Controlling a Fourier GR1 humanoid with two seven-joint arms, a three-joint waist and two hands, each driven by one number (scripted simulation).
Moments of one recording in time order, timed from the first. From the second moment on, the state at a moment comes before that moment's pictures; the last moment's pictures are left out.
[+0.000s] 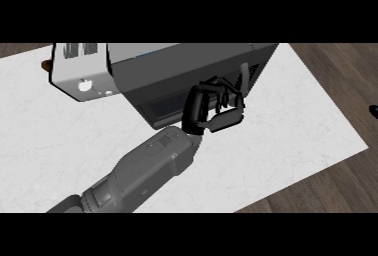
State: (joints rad) left arm -0.92 0.00 -0.81 -0.77 0.99 0.57 -0.75; right arm -0.01 -0.53 -0.18 -1.98 -0.81 0.57 -0.08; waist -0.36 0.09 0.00
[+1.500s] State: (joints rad) left arm -1.00 0.00 -0.96 -0.70 1.06 0.59 -0.65; right arm -0.01 -0.62 -0.21 -2.01 -0.97 0.63 -0.04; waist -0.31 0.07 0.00
